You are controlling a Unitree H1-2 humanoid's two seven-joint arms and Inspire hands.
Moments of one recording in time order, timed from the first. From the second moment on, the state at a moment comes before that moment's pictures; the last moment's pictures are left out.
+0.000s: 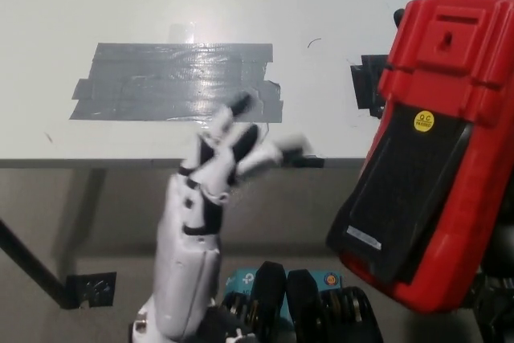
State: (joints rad) left_arm -0.22 -0.06 -0.34 -0.56 0.71 -0.44 0.31; right_arm -0.40 0.05 0.02 -0.84 1.25 0.40 -0.49
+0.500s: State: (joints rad) left_arm -0.20 -0.01 -0.49 -0.58 0.84 -0.45 0.42; right_arm -0.41 0.05 0.02 -0.80 1.24 0.39 -0.50
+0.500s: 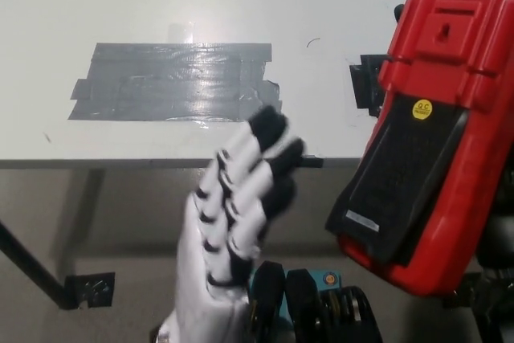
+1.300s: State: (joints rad) left_arm -0.14 0.10 -0.72 -0.44 0.84 -0.45 0.59; right_arm -0.41 0.08 0.03 -0.80 1.22 0.37 -0.53
